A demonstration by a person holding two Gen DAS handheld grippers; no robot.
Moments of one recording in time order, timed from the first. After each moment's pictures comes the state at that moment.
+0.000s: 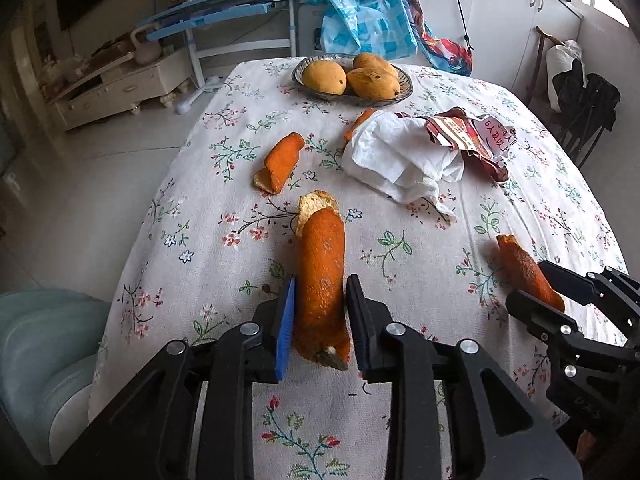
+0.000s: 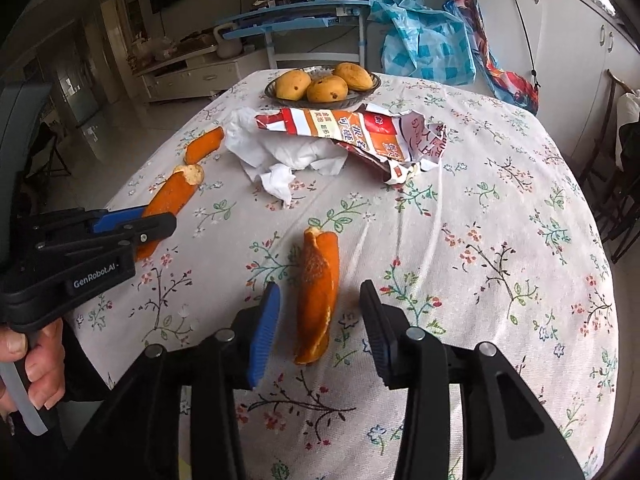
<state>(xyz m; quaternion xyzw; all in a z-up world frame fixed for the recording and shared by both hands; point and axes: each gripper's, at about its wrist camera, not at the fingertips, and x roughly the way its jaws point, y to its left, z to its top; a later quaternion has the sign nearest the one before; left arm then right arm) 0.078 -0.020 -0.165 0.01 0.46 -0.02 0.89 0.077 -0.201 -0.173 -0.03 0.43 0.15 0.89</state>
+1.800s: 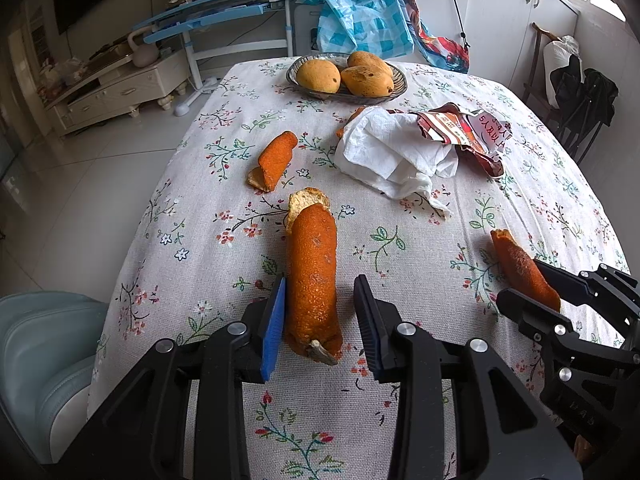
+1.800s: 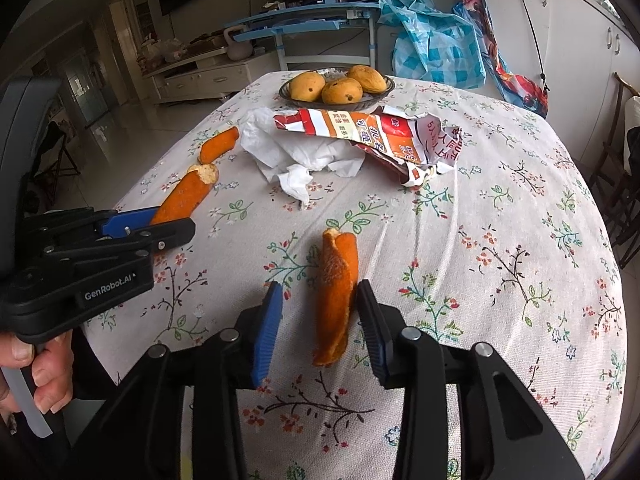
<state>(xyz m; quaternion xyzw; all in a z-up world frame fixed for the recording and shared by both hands) 0.074 -0.024 -0.164 0.02 0.46 -0.02 0.89 0.077 -0.194 -0.172 -0.03 0.43 0.17 0.89</state>
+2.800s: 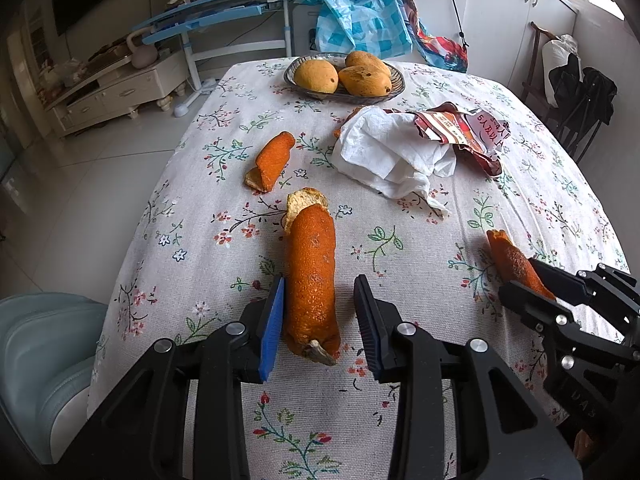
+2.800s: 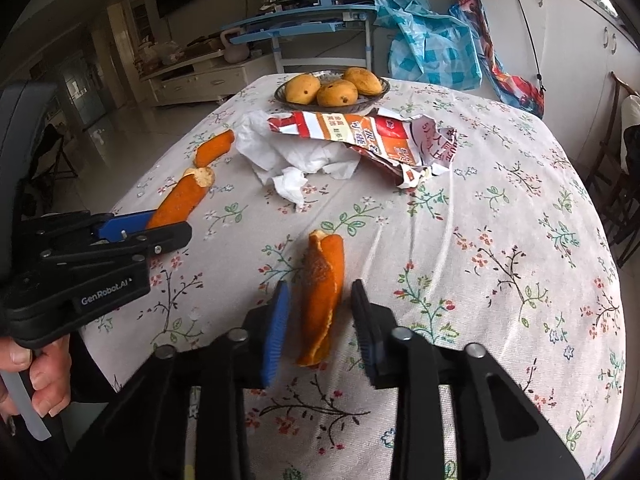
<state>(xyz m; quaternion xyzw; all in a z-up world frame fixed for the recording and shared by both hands) 0.072 -0.027 -0.164 0.02 0.46 -0.02 0.89 0.078 -0.198 -0.169 -0.02 0.43 0.17 0.89</state>
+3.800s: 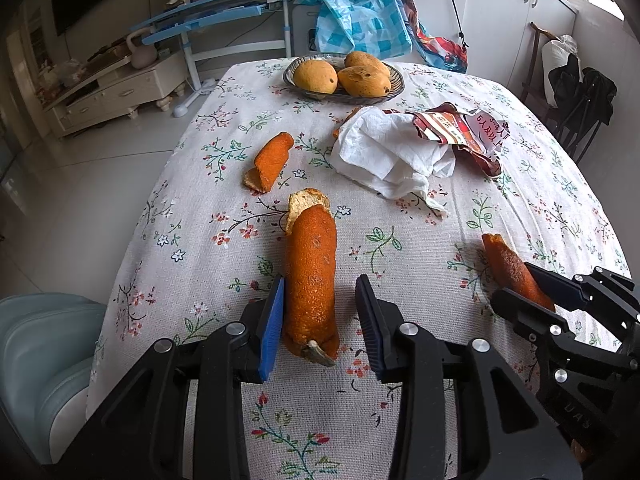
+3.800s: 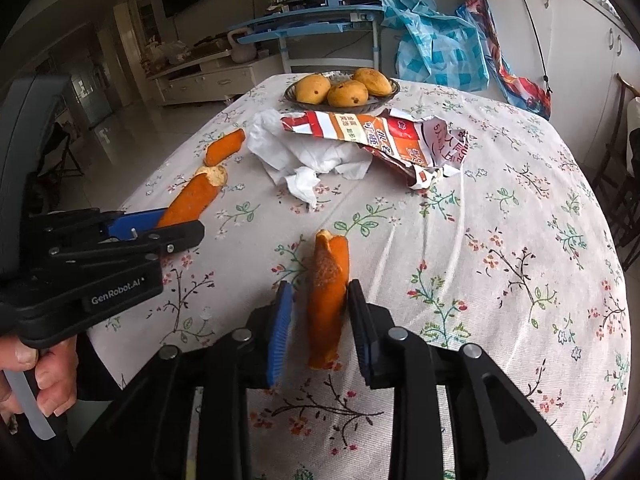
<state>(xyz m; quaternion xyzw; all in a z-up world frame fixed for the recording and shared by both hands) 0.073 -0.029 -0.163 0.02 0.46 -0.02 0.89 0.076 -0.193 -0.170 -0.02 0.42 0.18 0.89</state>
